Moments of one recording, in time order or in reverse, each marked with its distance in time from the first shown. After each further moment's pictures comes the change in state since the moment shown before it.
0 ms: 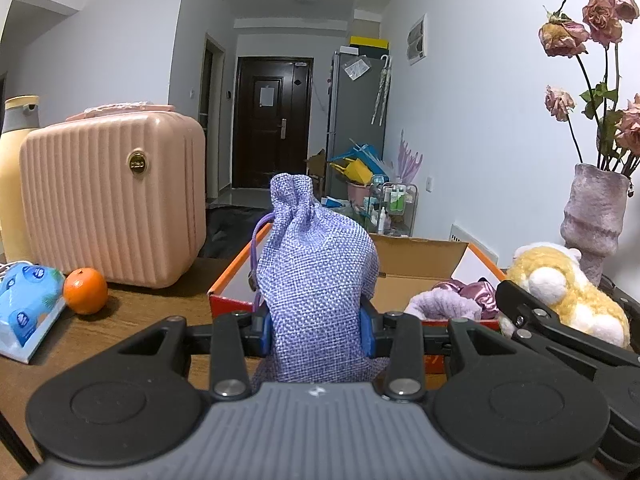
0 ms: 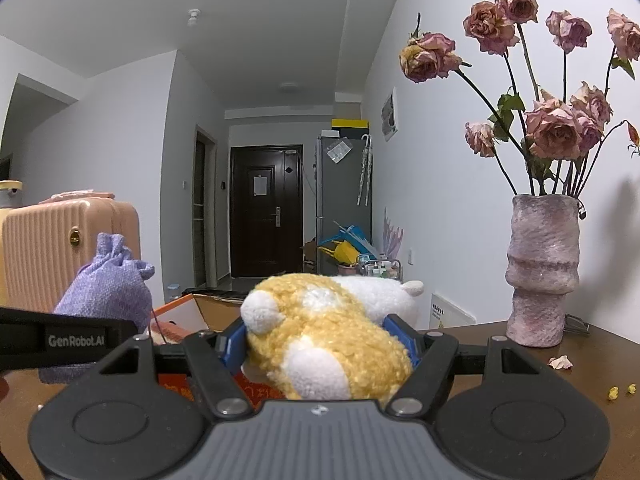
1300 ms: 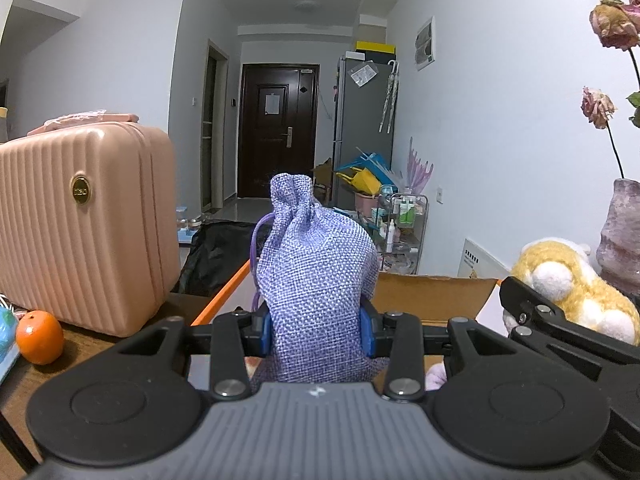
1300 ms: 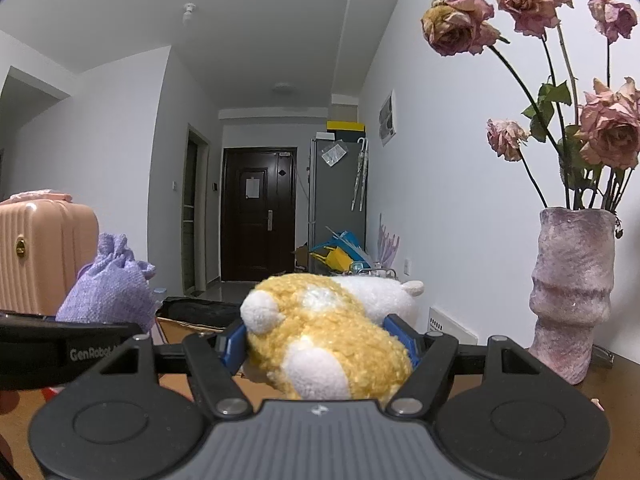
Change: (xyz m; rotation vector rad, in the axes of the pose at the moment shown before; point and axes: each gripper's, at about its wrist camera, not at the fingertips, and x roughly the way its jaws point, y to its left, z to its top) left arm 0.093 -0.016 0.031 -0.001 -0.026 0.027; right arm 0.083 0.000 0.018 -0.024 -0.007 -0.026
